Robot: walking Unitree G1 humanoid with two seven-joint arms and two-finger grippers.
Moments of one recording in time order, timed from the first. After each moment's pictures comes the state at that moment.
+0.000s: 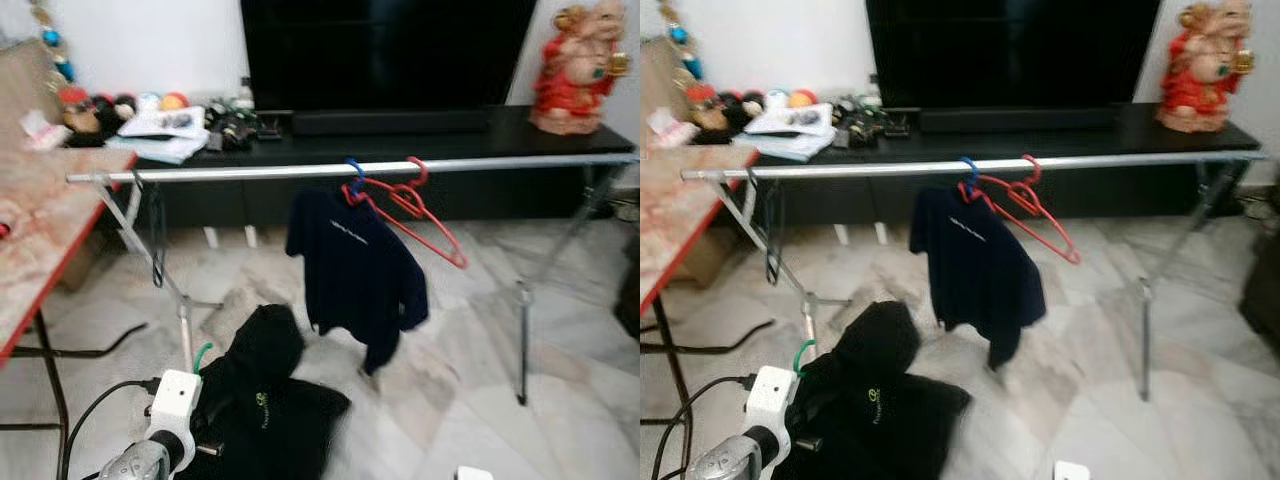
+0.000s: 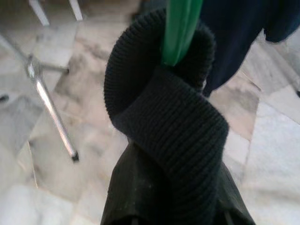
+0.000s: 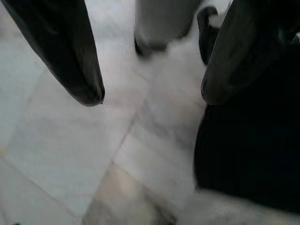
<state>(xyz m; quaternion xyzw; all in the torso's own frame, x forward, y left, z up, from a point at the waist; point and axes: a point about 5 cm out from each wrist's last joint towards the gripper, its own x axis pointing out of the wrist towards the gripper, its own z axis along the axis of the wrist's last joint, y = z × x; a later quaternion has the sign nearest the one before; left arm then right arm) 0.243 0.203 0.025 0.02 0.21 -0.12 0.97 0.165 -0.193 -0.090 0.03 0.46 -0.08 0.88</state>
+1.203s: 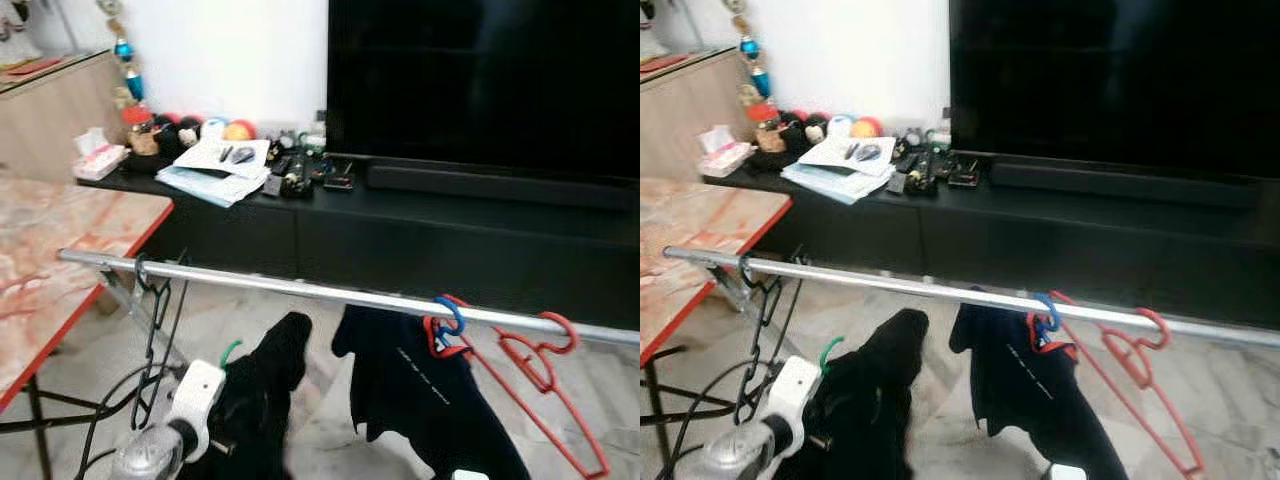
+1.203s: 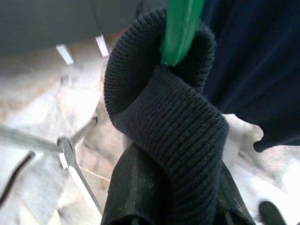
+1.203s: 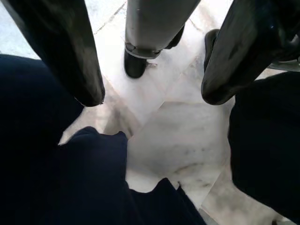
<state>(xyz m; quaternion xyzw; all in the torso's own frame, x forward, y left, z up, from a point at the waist) 0.264 0.186 0.038 0.10 0.20 -0.21 0.95 0.165 -0.193 -0.091 0.02 0.47 -0.06 0.88</state>
